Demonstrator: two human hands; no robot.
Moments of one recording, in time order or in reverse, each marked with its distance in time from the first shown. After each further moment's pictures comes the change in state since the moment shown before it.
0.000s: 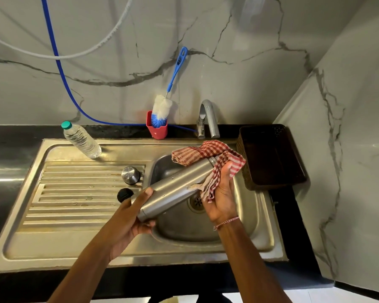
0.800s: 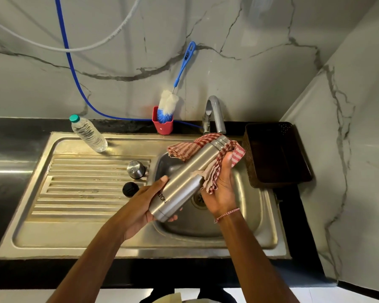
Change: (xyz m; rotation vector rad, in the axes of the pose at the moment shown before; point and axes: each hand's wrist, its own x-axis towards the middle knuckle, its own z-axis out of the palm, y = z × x) left_hand 0.010 0.012 0.022 -0.013 -0.045 -0.069; right_hand -0.002 0.002 0.014 0.022 -0.114 0.006
